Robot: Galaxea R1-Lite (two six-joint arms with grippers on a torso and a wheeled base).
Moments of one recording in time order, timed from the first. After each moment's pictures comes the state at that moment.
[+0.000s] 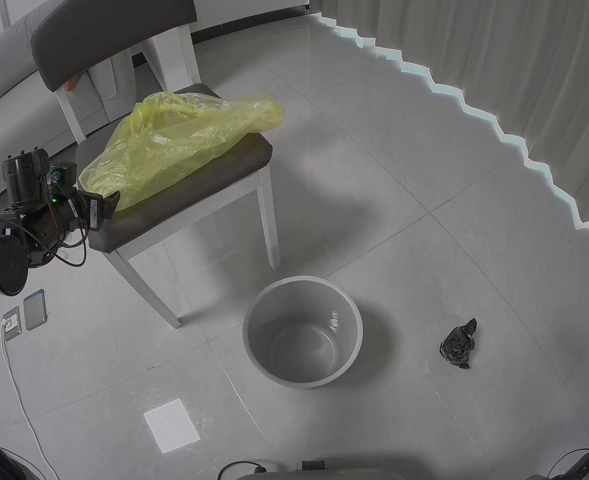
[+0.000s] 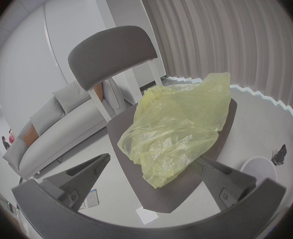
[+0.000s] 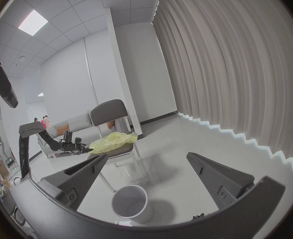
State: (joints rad) left arm 0.01 1.70 -0.93 -0.61 0.10 0.28; right arm 0.13 0.84 -0.42 -0.62 0.29 0.15
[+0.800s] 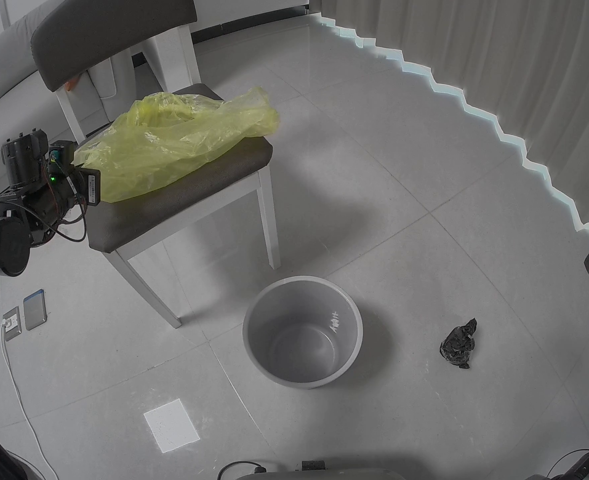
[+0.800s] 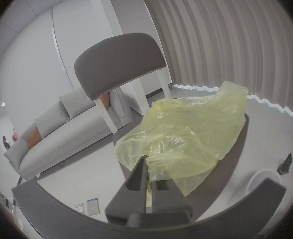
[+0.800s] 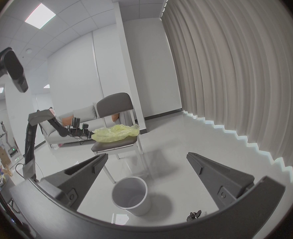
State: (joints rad) left arm 0.02 1.75 -1.05 -0.63 0.10 0.27; right arm 0.13 0.79 -0.36 -0.58 0.34 0.07
